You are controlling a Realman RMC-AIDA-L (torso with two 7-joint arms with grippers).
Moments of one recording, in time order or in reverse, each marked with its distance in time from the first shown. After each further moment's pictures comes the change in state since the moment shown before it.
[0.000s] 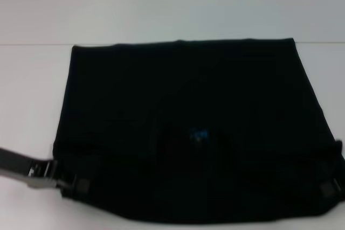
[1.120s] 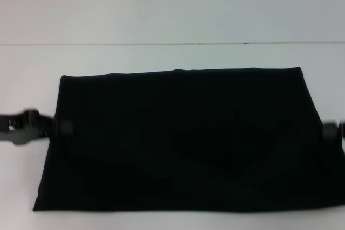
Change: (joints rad) left arm -0.005 0.014 -0.454 -0.003 0.128 0.006 0.059; right arm -0.072 -0.008 0.405 0.038 0.107 -0.022 -0.047
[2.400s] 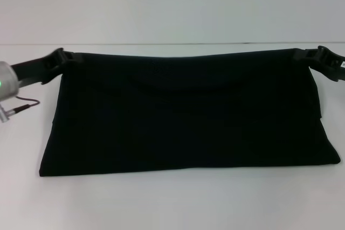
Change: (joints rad) left arm -0.111 -0.128 -0.092 -0.094 -0.208 -0.637 0.149; right arm 0.098 0.142 -0.012 0.151 0.326 0.715 -0.118
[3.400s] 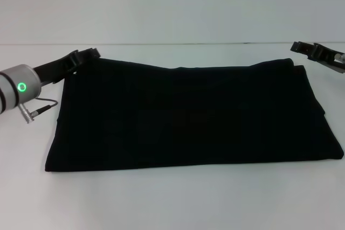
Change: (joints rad) left arm -0.021 -0.088 0.056 -0.015 -0.124 -0.213 0.136; right arm 0.063 0.045 -0.058 0.009 0.002 0.333 -0.106
